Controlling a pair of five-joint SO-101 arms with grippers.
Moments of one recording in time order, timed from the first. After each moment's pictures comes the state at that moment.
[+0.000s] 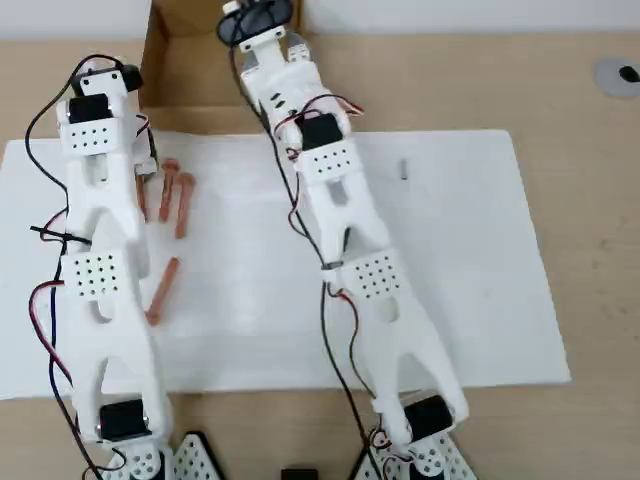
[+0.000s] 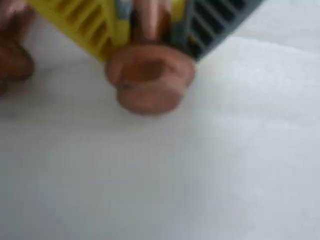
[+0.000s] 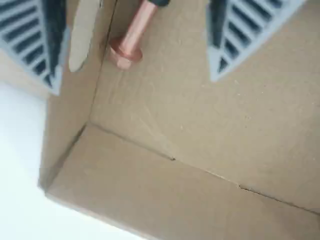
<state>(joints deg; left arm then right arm) -14.6 66.0 -73.6 95.5 -8.7 -24.4 78.8 -92.4 43.1 -0.7</state>
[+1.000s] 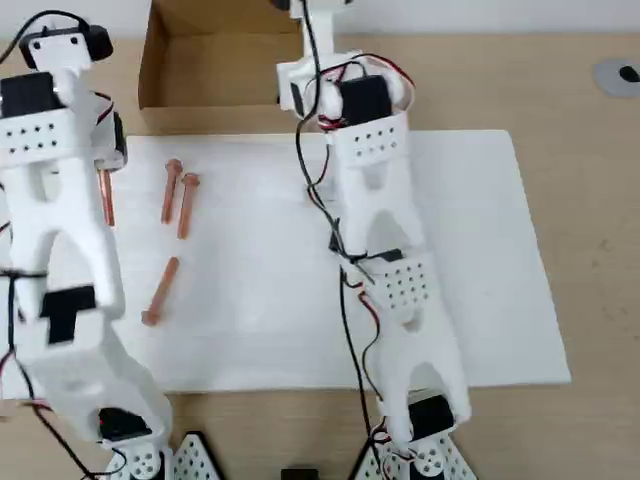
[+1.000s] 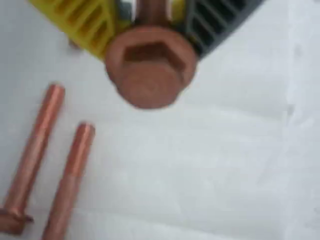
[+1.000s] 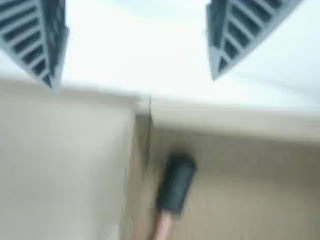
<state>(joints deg) -14.9 13.3 -35.1 100.3 -14.3 -21.9 54.0 -92.5 93.8 -17.7</state>
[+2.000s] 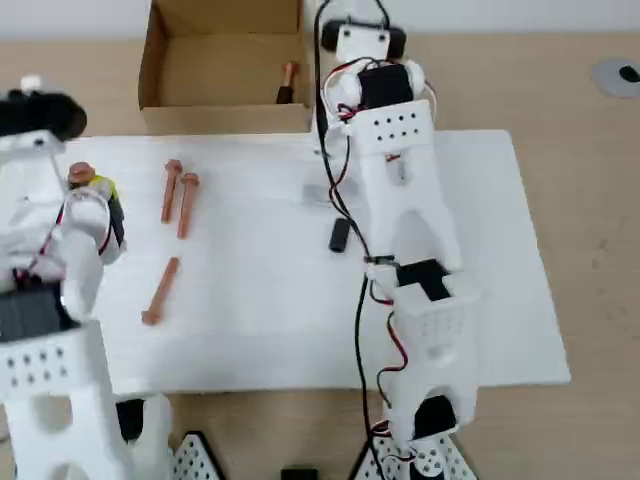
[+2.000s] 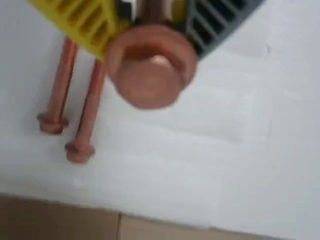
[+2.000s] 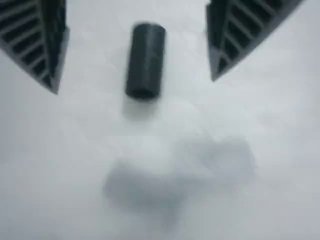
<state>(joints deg) -14.9 -54.9 35.7 60.1 -10.5 -19.0 31.7 -46.5 101.7 -32.0</state>
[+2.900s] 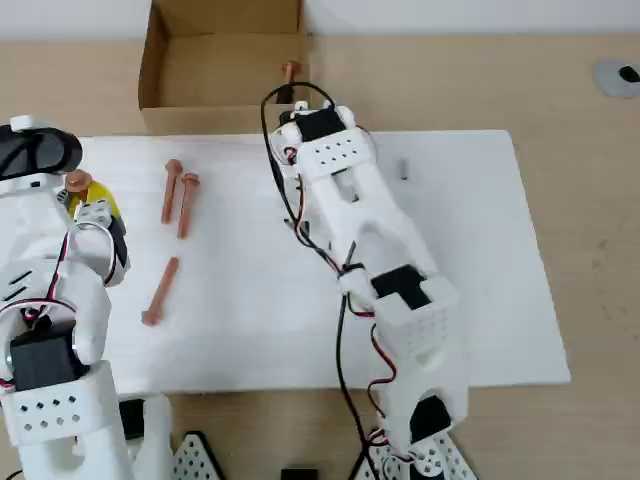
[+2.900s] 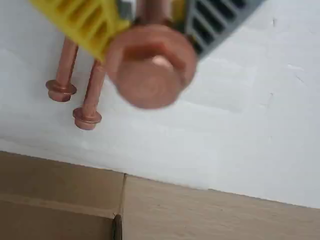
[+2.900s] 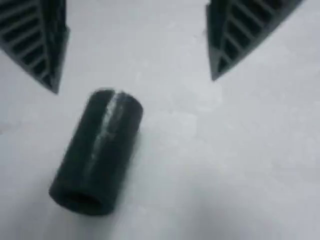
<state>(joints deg) -14.9 -65.4 43.9 55.8 -9.5 -27.4 31.7 -23.2 96.5 -35.9</state>
